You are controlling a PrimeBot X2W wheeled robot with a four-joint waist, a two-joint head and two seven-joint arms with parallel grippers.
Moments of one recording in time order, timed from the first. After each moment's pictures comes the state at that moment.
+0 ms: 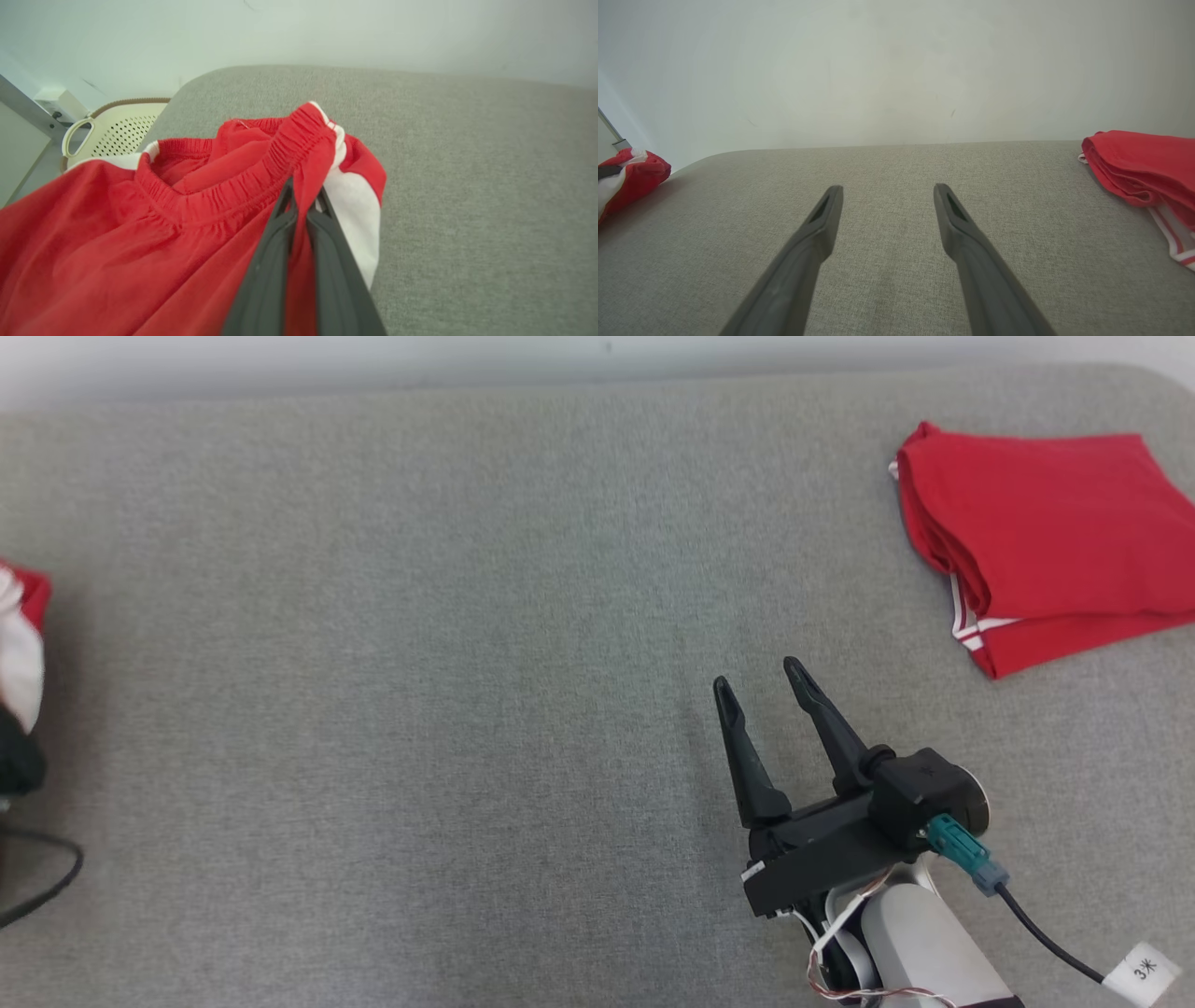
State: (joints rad) left arm -0.97 0.49 -0.19 1.00 -0.41 -0.13 -0.04; right arm -0.37 -0.05 0.40 0.23 0.16 0.13 -0.26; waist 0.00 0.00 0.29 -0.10
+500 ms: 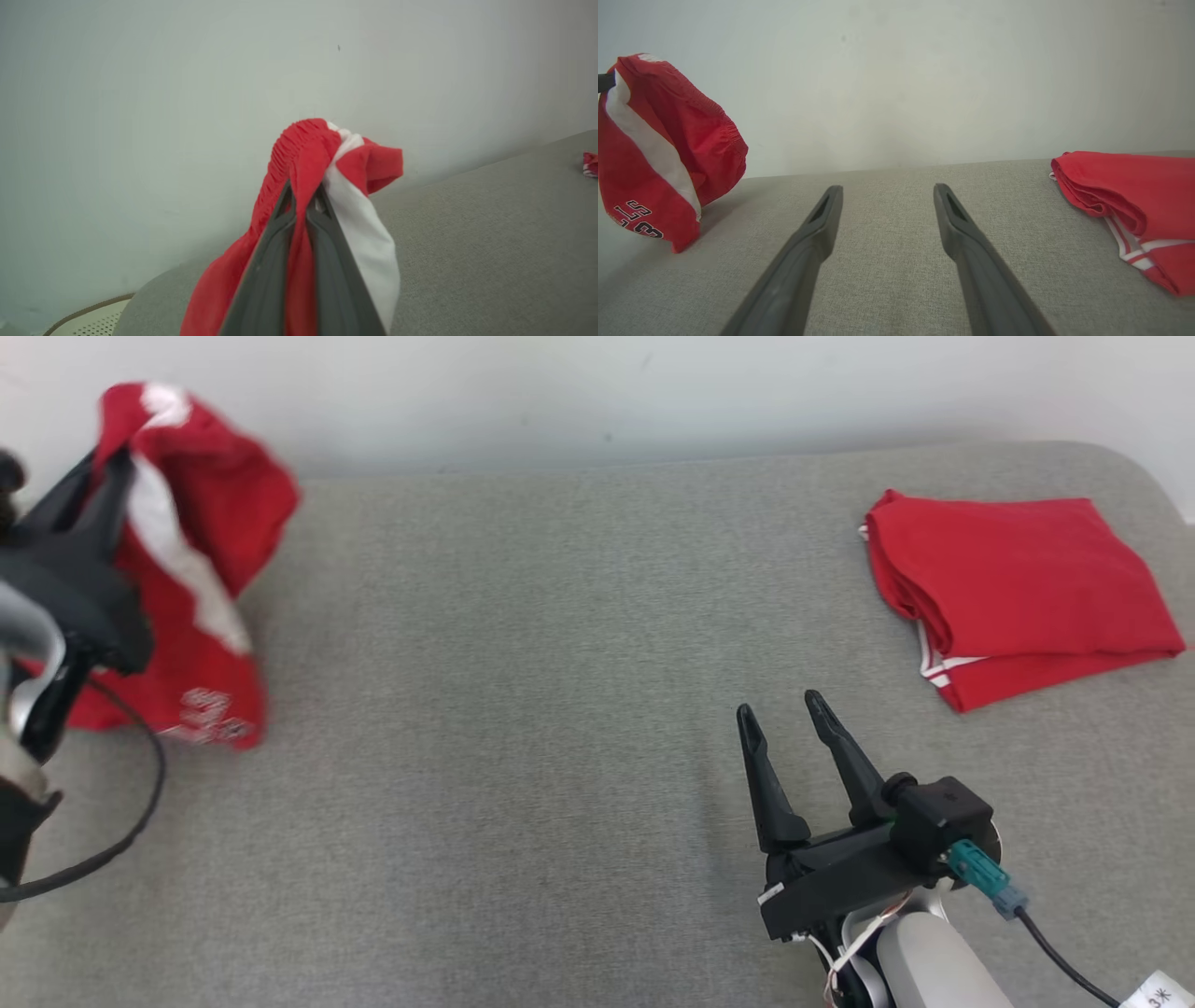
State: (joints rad) left arm -1.05 0.50 -0.45 0.66 -0.46 -0.13 -0.05; right arm -0.32 -0.05 0.37 0.23 0.20 0.13 -0.26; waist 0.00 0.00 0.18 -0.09
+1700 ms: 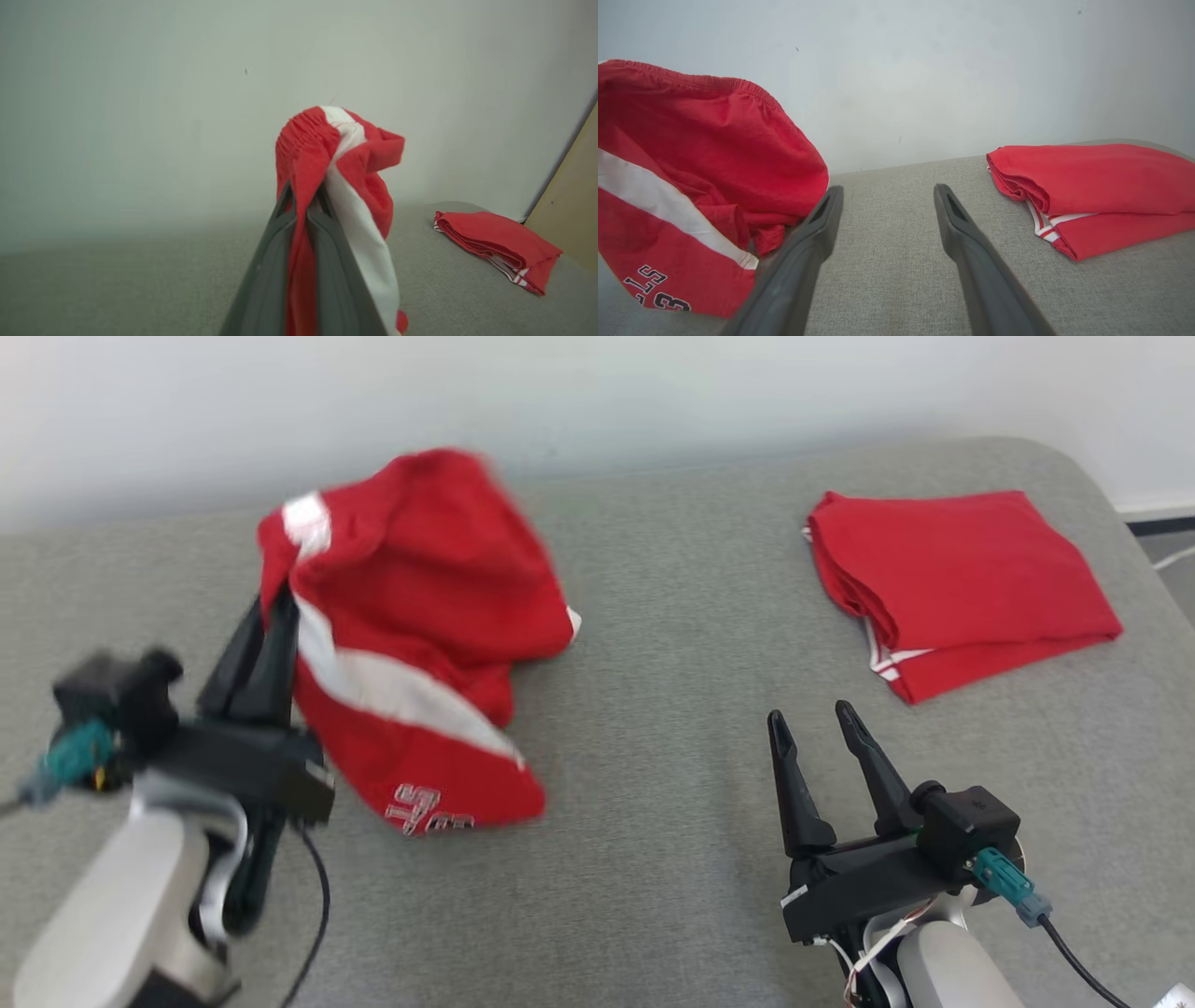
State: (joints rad) left arm -0.68 0.40 -0.46 0.17 -0.64 0.10 -0.17; right arm -0.29 -0.05 0.32 0.23 0.21 0.13 -0.26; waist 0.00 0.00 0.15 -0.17
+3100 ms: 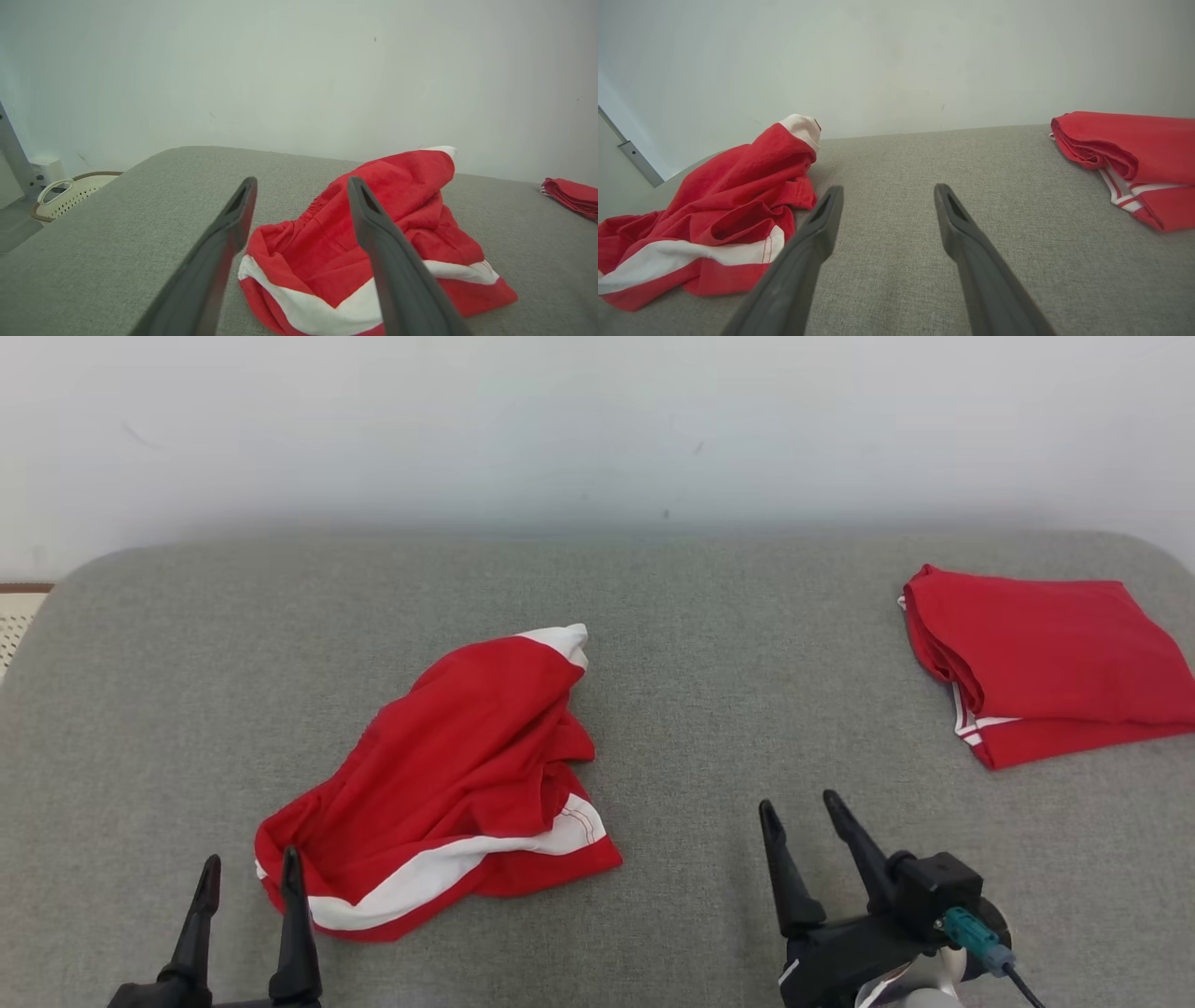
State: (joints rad) left arm -0.04 0.12 -0.04 -0.03 -0.22 0.12 -0.26; right arm -0.21 -0.05 0.32 0.33 0.17 0.13 -0.26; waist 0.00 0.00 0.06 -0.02
